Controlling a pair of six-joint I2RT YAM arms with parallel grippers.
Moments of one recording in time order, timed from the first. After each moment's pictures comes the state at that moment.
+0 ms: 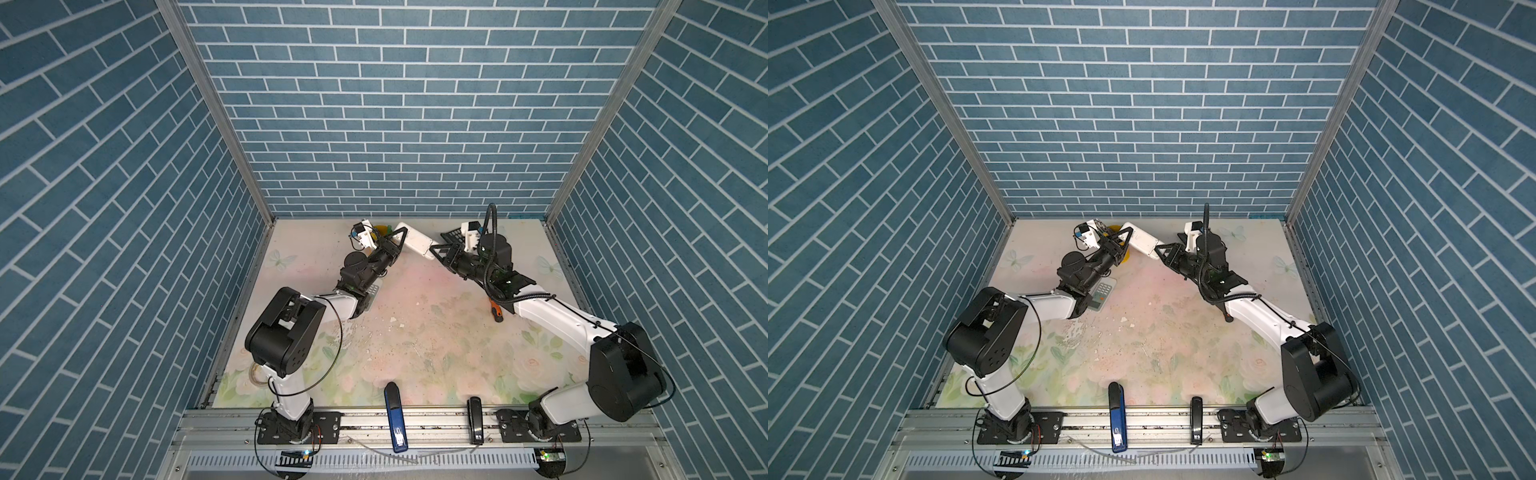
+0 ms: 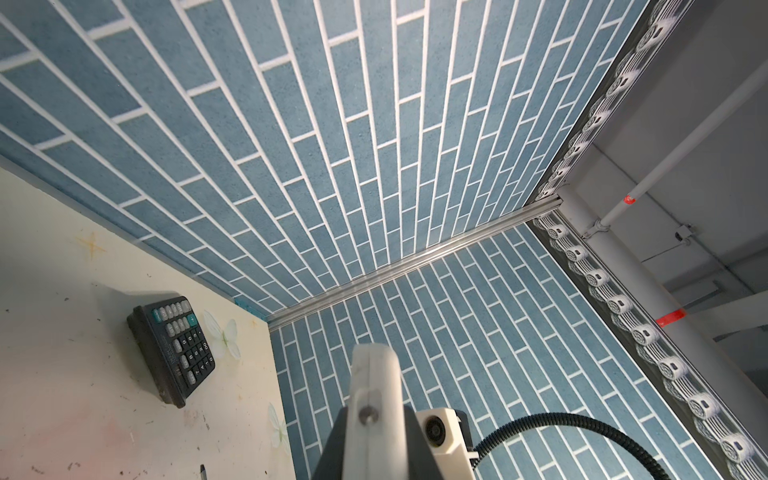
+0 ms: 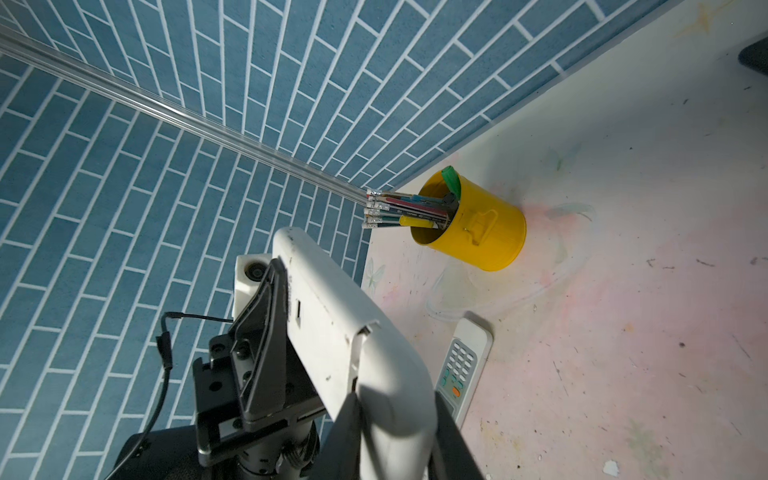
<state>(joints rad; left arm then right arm) -0.49 1.79 0.88 1.18 0.22 -1.32 0.53 1.47 0.98 0.22 -0.39 0.96</state>
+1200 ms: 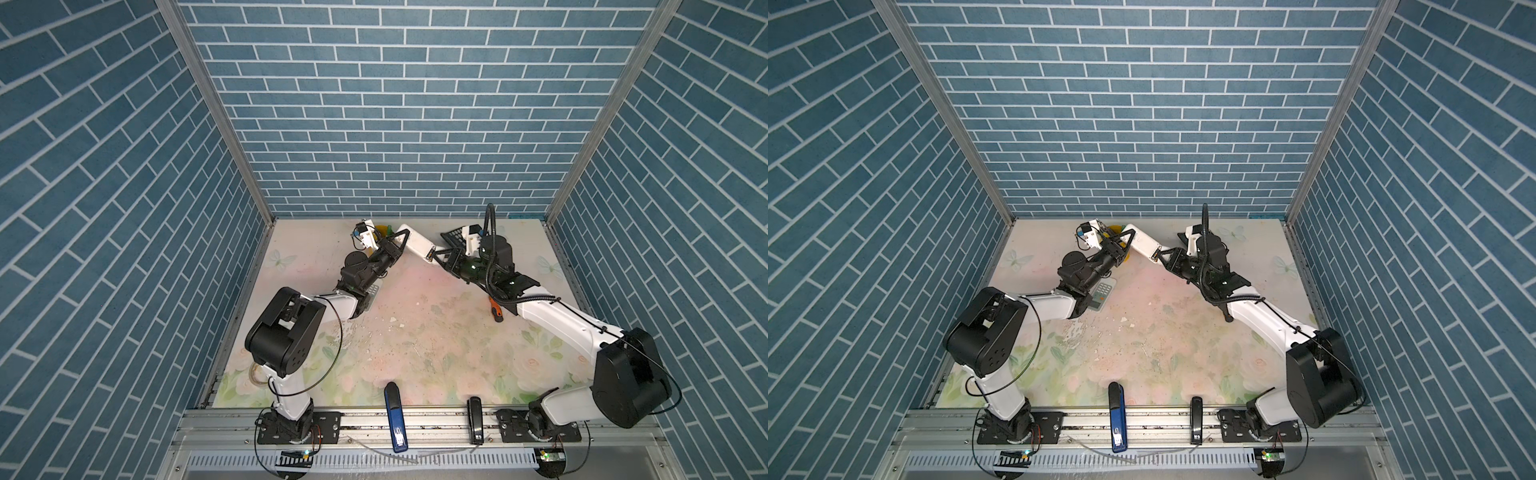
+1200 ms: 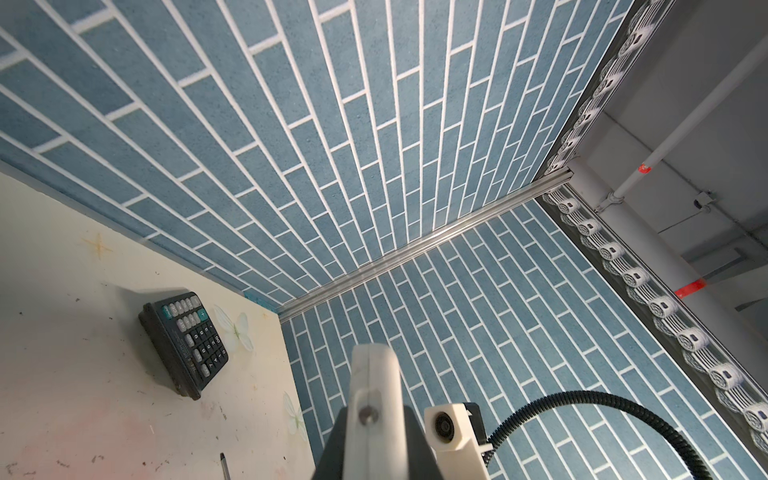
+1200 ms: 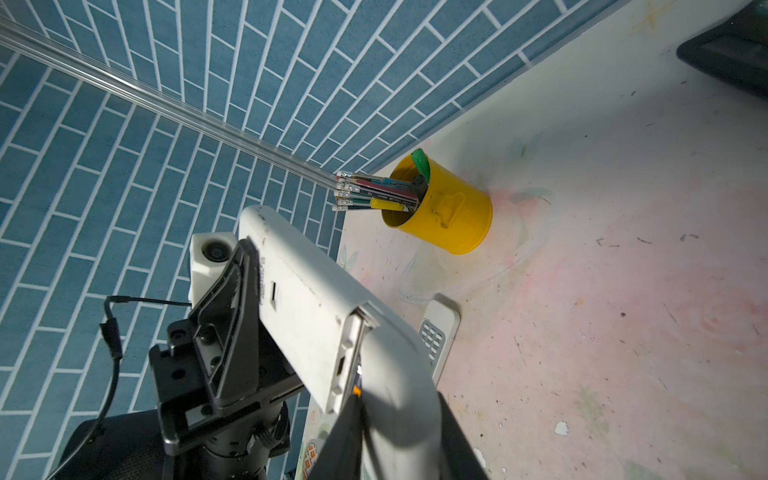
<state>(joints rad) -0.49 1.79 0.88 1.16 0.26 -1.24 0.53 1.43 0.98 0.09 -0.36 0.88</state>
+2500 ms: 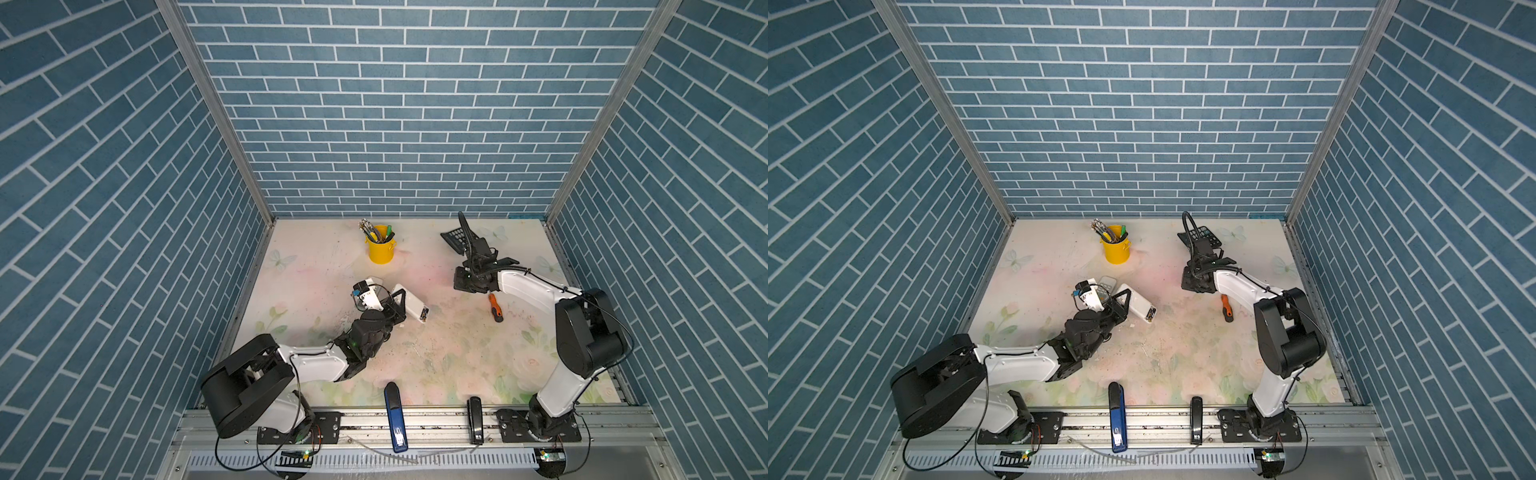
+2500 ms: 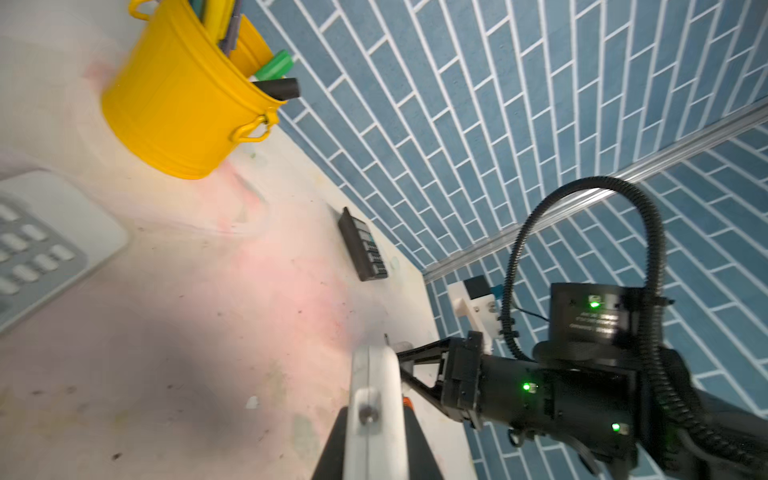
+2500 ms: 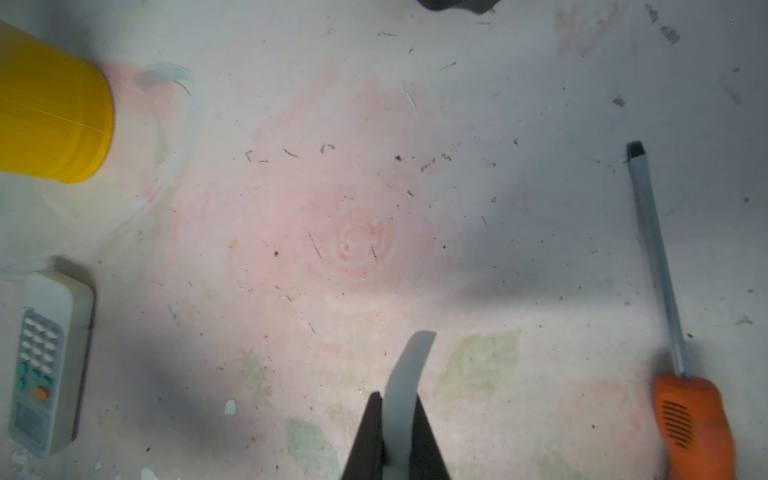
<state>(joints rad) -0.91 1.45 0.41 0.85 -0.45 -1.06 0.46 1.76 1.19 -0.49 -0.02 0.50</state>
